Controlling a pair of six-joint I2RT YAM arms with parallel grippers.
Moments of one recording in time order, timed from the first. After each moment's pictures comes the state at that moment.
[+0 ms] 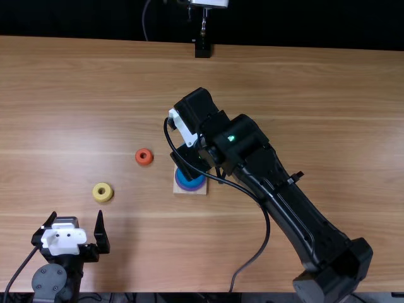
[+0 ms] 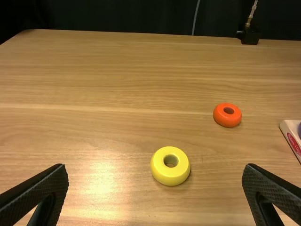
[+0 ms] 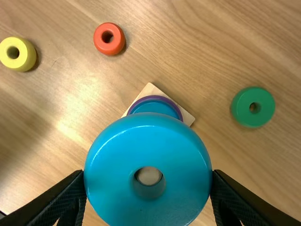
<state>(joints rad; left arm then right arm) -0.08 0.01 0.11 -0.38 -0.10 -0.08 0.65 1.94 1.96 -1.21 -0.03 -0.03</state>
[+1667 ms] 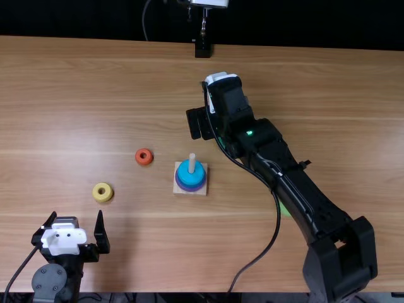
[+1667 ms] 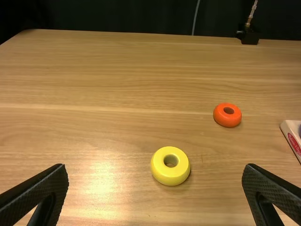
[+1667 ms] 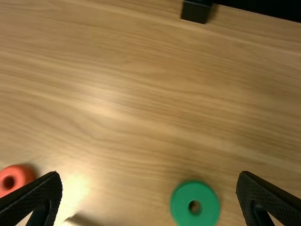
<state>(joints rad) -0.08 0.01 0.11 -0.38 -0.10 -0.08 0.47 1.94 1.60 -0.47 0.09 0.11</state>
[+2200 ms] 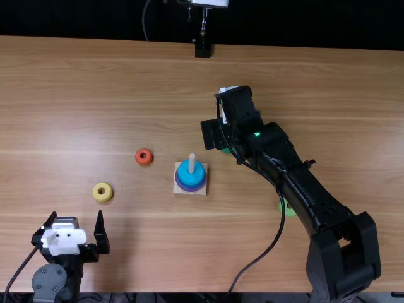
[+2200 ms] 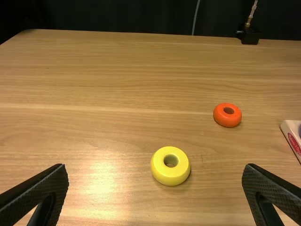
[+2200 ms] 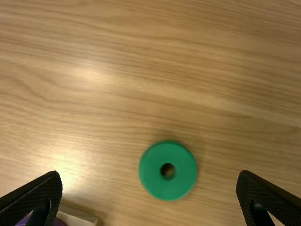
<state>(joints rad) -0.08 0.01 0.11 -0.38 -0.10 -0.08 0.42 1.94 1.52 -0.54 0.09 0.11</state>
